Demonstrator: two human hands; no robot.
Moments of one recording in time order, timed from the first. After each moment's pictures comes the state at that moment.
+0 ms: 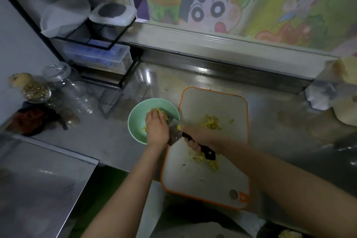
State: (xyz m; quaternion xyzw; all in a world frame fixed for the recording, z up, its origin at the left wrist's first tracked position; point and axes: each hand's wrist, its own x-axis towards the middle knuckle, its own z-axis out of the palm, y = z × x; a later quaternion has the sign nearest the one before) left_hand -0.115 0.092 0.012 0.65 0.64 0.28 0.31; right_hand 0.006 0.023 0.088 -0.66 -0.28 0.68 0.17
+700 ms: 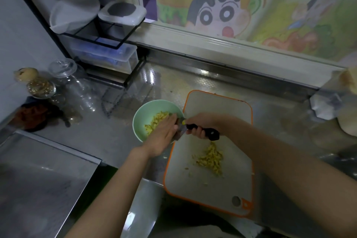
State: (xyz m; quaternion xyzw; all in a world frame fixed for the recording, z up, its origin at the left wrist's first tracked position) left_hand -0.149 0.089 0.023 0.83 0.41 0.09 0.37; right_hand 0.011 0.067 0.125 -0.65 -0.26 0.71 0.07
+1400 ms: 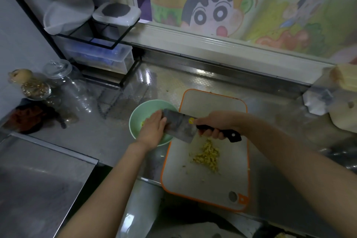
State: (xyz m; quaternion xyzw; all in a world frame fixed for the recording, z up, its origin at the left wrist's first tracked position) left_hand -0.153 0.101 0.019 0.78 0.52 0.09 0.33; right_hand 0.039 0.031 0.155 -0.69 -0.38 0.62 0.04
